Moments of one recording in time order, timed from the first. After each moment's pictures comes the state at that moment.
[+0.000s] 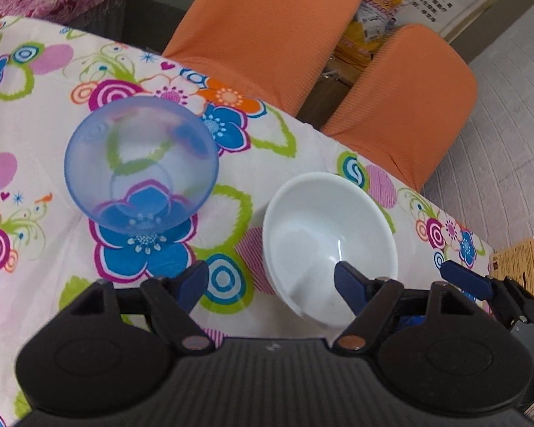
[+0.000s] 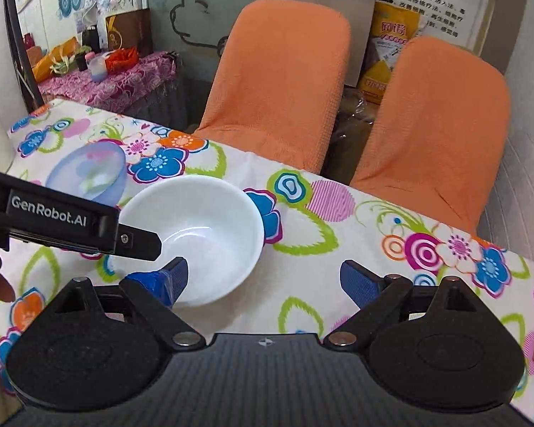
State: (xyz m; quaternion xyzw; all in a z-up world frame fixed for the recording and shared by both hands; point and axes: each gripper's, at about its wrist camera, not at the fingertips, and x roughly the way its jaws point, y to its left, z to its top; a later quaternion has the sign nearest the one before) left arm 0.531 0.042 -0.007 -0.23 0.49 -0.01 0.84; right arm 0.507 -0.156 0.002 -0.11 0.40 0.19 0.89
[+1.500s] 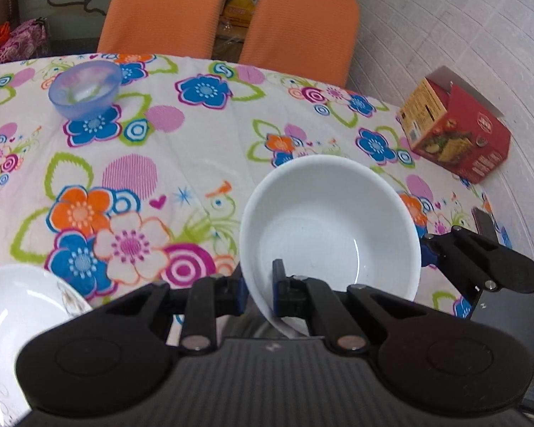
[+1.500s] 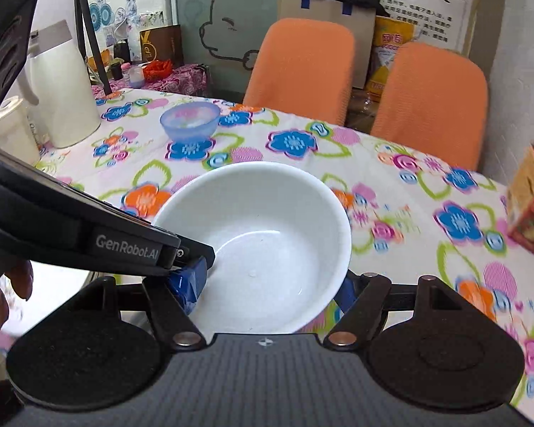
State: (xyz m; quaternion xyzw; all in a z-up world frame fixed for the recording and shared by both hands) left arm 0.332 -0.060 0.038 -0.09 0.48 -0.14 0.86; right arm 0.294 -0.199 0.029 -0.08 0.37 0.21 0.90
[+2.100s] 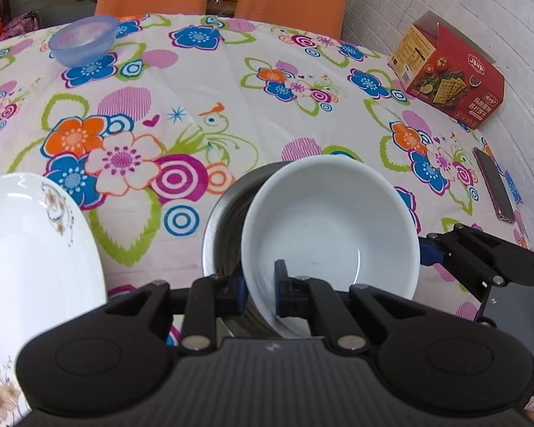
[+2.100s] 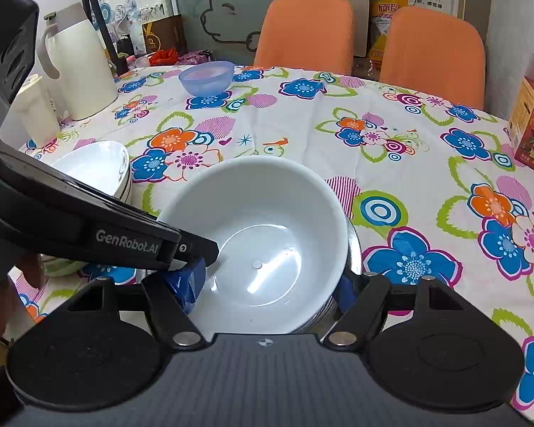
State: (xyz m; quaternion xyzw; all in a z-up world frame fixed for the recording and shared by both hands) left arm 0.282 -0.067 0.001 -0.06 0.50 -0.15 0.85; right arm 0.238 -0.214 -0.009 -0.04 0.40 0.22 0.89
